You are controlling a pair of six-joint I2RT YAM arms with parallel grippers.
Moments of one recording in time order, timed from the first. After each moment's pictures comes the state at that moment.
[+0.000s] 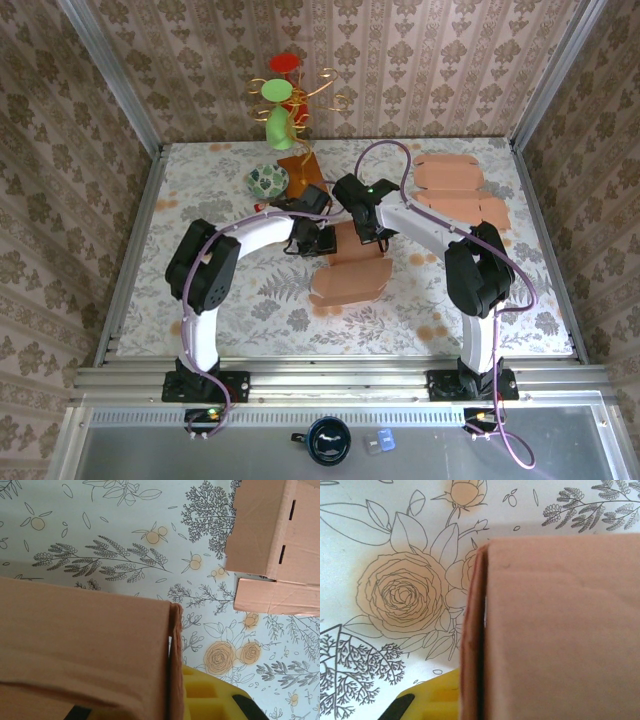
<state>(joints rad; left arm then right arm) -0.68 1.98 1.36 -0.55 0.26 -0.61 0.59 1.93 1.58 -1.06 0.46 0.47</state>
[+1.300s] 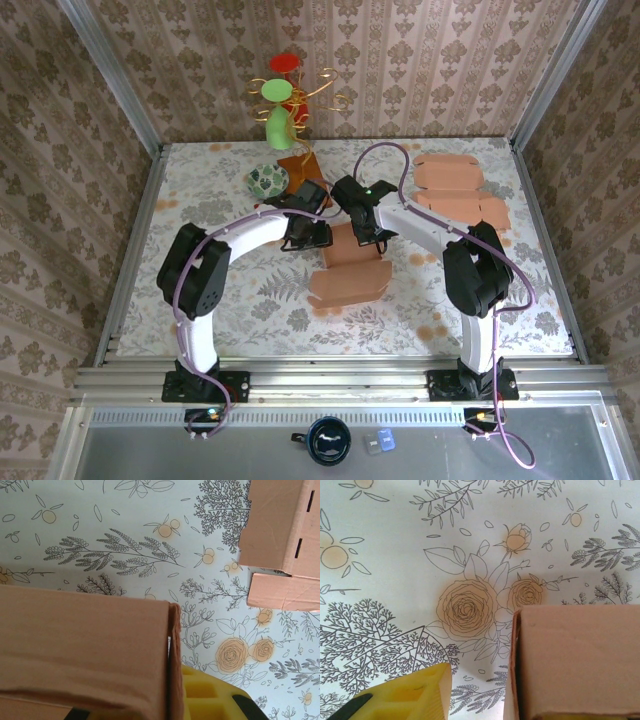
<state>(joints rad) -0.67 1.91 1.35 -0.58 0.10 -0.63 0.60 1.94 1.58 -1.05 0.43 0.48</state>
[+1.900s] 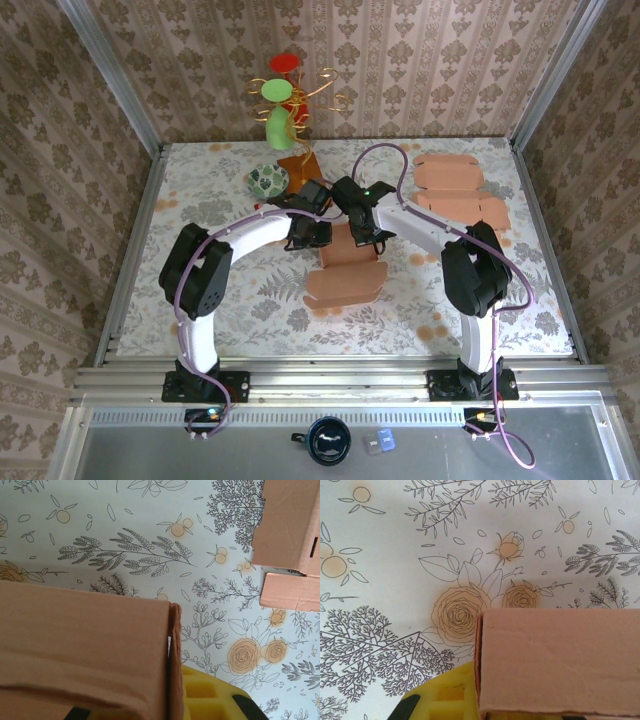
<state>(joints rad) -0.69 1.92 1.38 -0.59 0.06 -0.64 0.61 1.95 1.58 -1.03 0.41 0.49</state>
